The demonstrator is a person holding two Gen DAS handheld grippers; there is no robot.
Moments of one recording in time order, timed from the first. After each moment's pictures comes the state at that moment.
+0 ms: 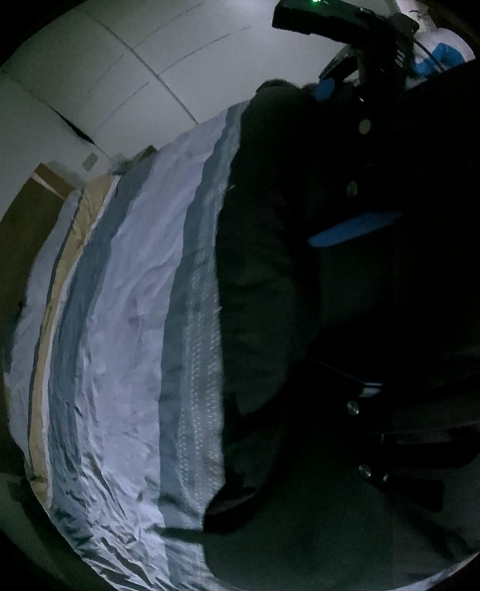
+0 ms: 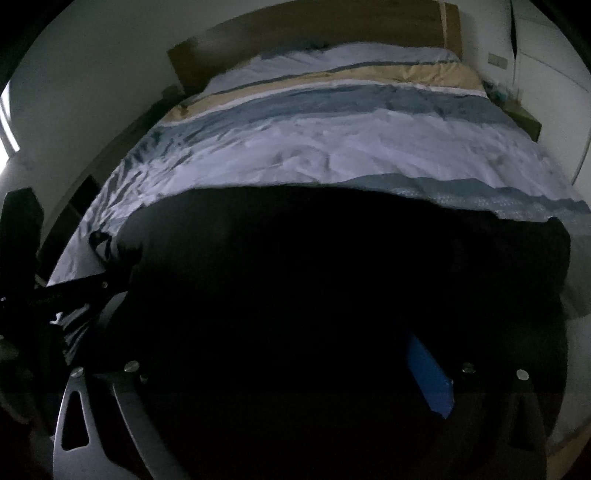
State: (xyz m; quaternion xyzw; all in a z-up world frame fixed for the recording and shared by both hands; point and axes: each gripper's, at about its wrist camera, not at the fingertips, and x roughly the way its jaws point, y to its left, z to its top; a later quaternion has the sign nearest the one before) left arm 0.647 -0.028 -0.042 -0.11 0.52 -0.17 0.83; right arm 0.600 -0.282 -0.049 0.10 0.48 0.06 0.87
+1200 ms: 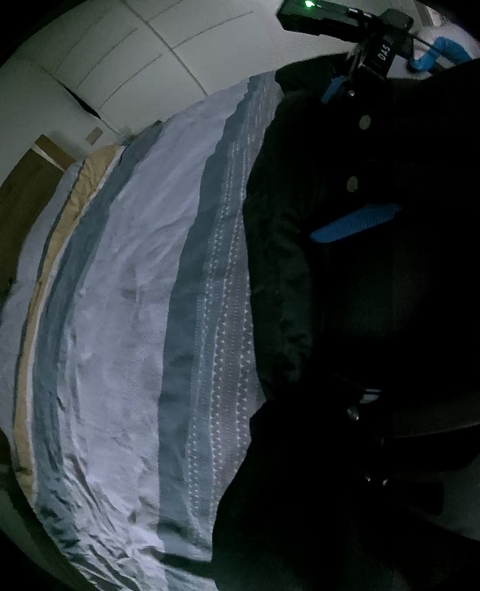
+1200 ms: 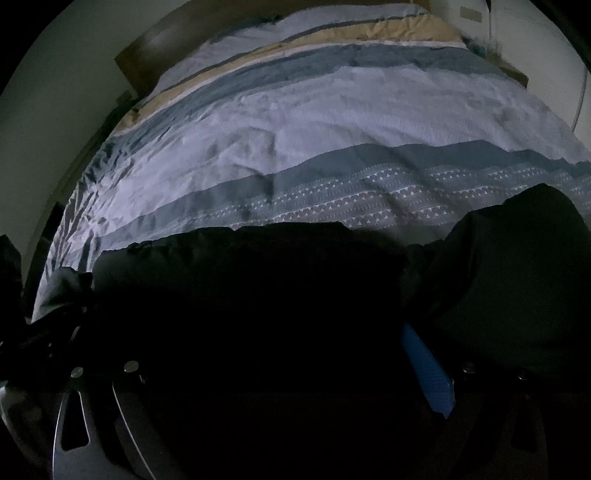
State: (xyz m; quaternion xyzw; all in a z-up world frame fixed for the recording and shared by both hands) left arm 0.730 -0.036 -0.104 -0.12 0.54 -0.14 0.82; right arm 0.680 -0.319 -0.114 0.14 0.52 0.03 0.84
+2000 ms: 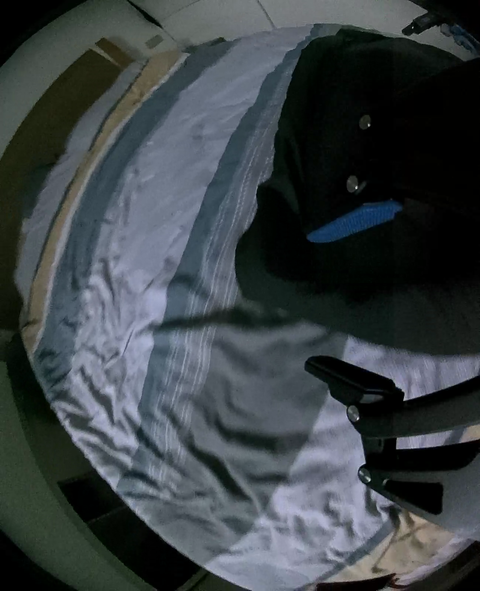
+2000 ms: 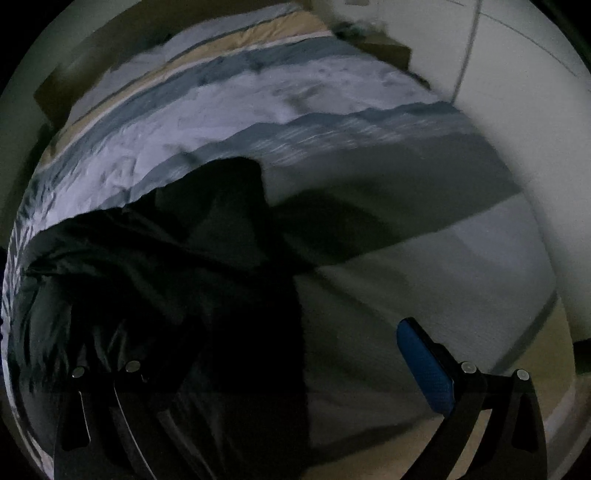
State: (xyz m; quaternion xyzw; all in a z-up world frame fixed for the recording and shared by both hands) left arm 0.639 0.162 -0.016 -0.13 0.53 0.07 0.84; right arm 0.524 -0.473 -0.047 0.15 0.53 -0.16 0.82
